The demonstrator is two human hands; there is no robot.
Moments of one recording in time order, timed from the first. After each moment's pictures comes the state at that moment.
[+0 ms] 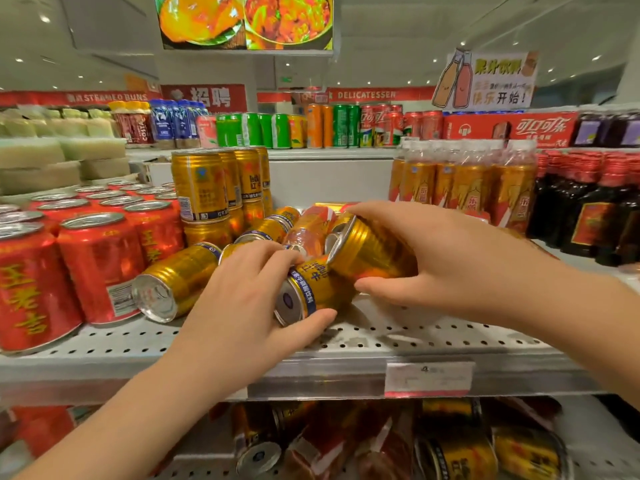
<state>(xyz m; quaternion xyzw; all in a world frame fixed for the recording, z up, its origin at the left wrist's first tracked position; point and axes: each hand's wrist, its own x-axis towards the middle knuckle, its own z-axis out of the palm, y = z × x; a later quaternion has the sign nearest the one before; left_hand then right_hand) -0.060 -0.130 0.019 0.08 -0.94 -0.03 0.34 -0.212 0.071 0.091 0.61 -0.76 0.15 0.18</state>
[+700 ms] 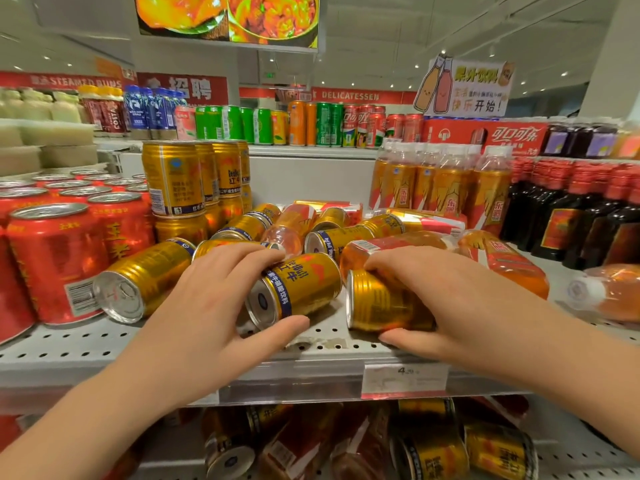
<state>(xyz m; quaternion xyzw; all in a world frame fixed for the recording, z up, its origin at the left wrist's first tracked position) -0.053 -0.141 0.013 0.03 -0.94 -0.07 0.33 -0.217 0.106 0.055 0.59 -0.79 0.07 0.18</state>
